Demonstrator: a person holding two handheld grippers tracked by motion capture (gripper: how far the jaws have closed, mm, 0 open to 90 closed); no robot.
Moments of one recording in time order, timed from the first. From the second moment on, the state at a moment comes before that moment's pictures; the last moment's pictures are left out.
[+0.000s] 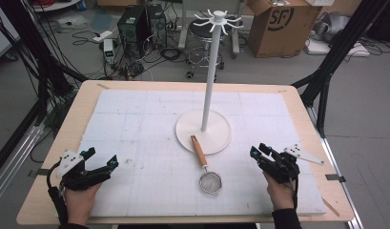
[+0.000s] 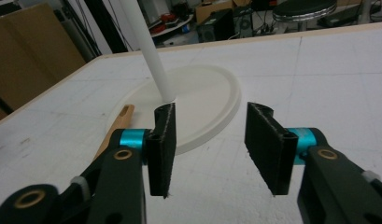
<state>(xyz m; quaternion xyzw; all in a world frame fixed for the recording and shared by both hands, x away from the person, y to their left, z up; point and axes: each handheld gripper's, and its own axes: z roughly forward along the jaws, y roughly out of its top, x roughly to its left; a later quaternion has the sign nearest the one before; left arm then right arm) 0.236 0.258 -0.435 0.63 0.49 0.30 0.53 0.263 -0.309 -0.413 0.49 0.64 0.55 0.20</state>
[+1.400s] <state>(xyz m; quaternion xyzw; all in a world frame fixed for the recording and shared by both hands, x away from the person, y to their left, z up) 0.238 0.256 -0.434 0.63 0.48 0.30 0.53 0.274 -0.245 -0.406 0.44 0.70 0.54 0.10</state>
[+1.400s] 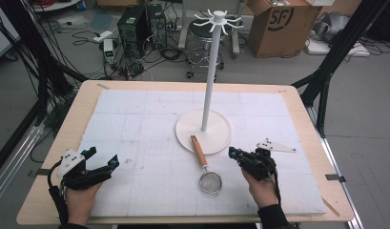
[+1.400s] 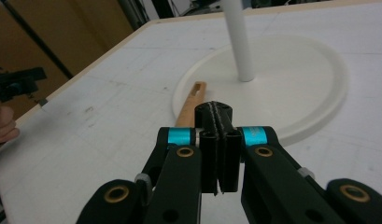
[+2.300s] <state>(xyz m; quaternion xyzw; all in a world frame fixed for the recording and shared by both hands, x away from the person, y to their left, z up) 0.237 0.255 -0.433 0.64 0.48 0.30 0.52 0.275 -0.186 -0.427 0.42 0.75 0.52 0.03</state>
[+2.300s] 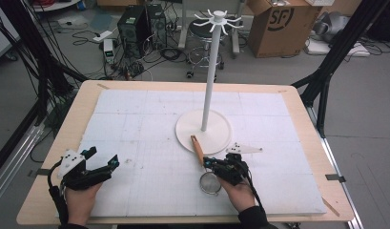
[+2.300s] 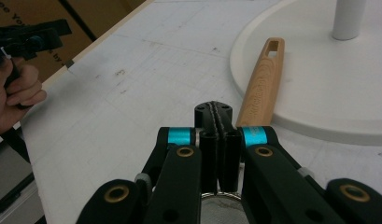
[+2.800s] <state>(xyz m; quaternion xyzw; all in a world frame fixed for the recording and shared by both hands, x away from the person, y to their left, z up) 0.237 0.256 -0.433 0.64 0.48 0.30 0.53 0.275 -0.171 -0.435 0.41 0.77 0.49 0.02</state>
